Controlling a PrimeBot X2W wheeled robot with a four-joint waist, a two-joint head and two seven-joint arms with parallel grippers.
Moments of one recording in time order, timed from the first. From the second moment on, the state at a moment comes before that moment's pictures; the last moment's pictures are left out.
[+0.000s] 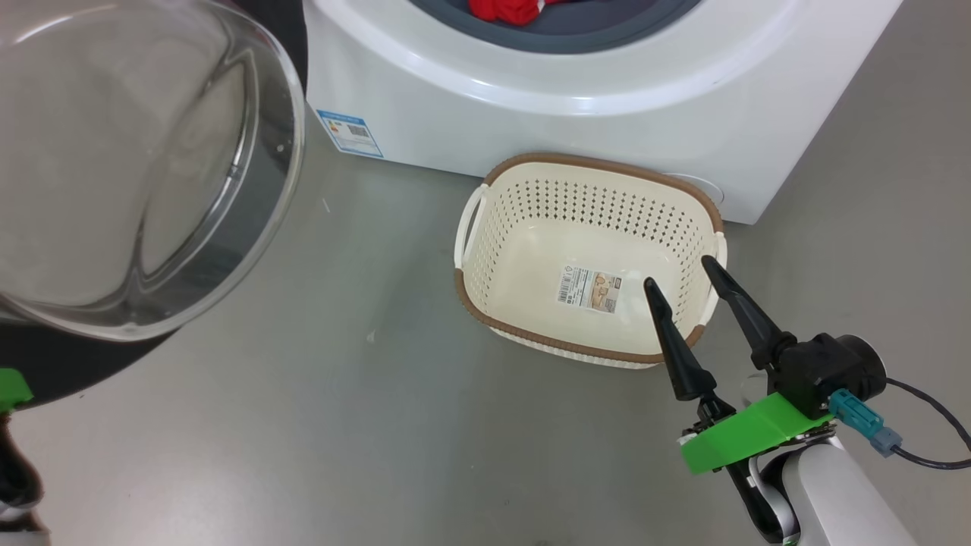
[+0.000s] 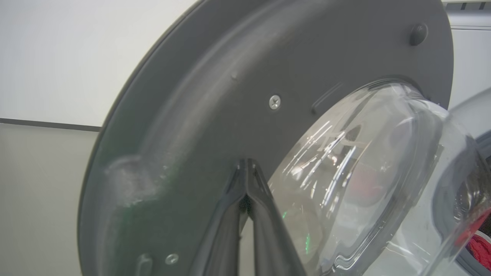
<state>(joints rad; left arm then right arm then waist) -0.44 0.13 0.45 0.34 -0.37 0.09 -0.25 -0.24 -0.06 0.16 0.22 0.22 0.12 -0.26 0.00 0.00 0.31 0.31</state>
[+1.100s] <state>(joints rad) -0.33 0.02 0.31 -0.11 -0.18 0.04 -0.24 -0.26 -0.06 0.14 0.23 0.26 0.12 -0.26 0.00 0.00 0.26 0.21</state>
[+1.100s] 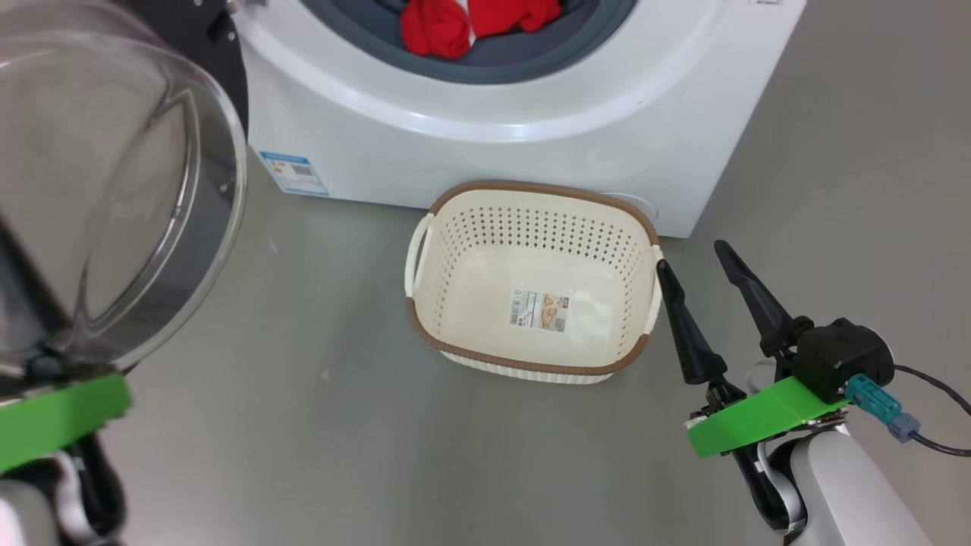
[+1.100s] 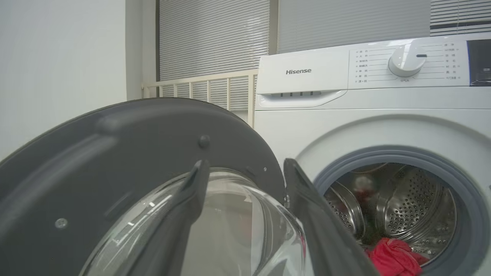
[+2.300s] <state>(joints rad) -0.06 0.06 0.01 -0.01 -0.33 -0.05 -0.20 -0.14 -0.05 0.03 0.16 0.22 0.12 -0.26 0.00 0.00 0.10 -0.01</state>
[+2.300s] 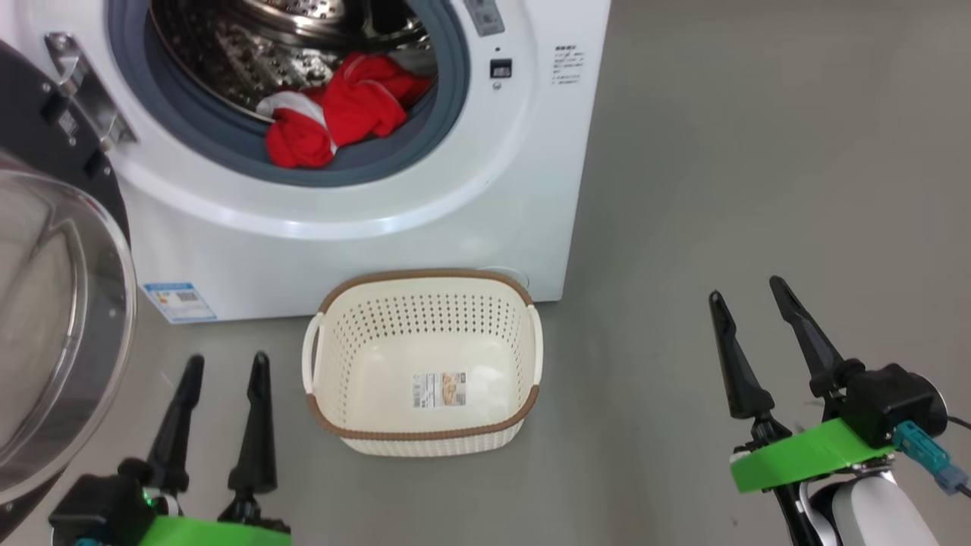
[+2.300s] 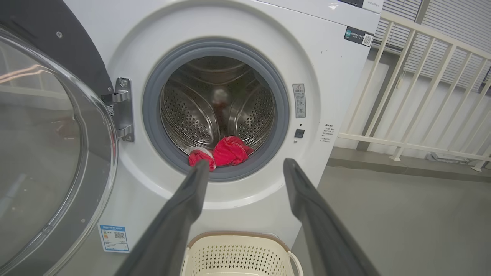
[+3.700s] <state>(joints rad) 0.07 0.10 -0.02 0.06 -0.33 -0.05 -0.23 0.03 -0.04 -0.02 0.10 0.17 0.12 -0.26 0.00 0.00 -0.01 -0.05</state>
